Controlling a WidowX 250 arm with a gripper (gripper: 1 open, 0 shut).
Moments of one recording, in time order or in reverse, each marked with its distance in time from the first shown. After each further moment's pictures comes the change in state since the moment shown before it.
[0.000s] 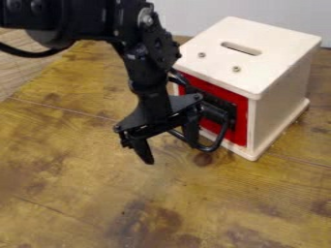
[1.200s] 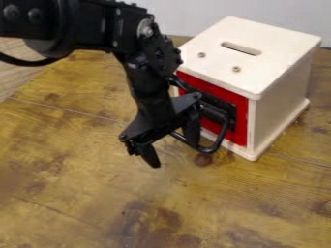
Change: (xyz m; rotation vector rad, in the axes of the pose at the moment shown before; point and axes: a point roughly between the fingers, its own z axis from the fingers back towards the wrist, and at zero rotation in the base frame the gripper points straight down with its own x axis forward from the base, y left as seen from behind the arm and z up) arm -0.001 -0.001 -0.008 -0.027 -0.034 0.146
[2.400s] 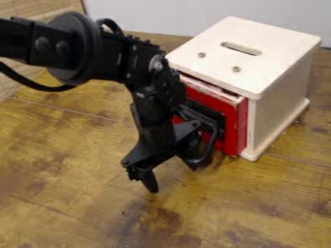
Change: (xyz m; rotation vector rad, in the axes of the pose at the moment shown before) arm -0.010 0.017 -0.026 0.100 0.029 0.049
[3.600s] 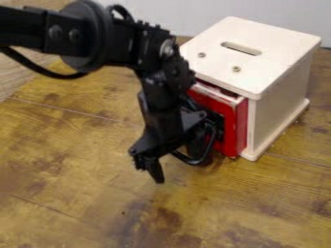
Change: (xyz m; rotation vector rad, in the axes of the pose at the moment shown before) arm 0.004 -0.017 0.009 -0.001 -0.007 0.012
